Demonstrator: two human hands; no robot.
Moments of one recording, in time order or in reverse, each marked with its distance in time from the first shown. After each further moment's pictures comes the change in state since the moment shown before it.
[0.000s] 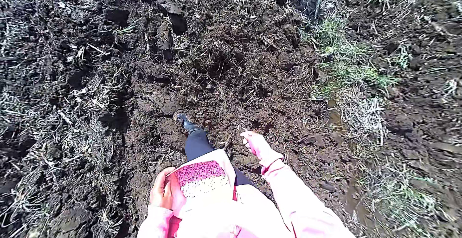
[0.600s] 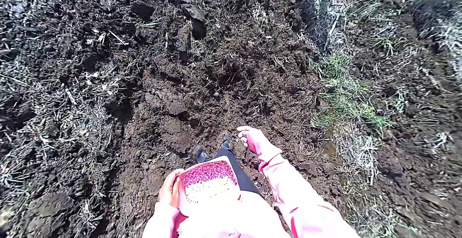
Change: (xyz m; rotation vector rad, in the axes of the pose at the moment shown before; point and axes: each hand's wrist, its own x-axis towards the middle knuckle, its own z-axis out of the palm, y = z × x) left_hand -0.004 -0.007 0.010 -0.079 -0.069 -0.181; right_hand -0.003 -0.082 0.021 0.040 -0.118 -0.118
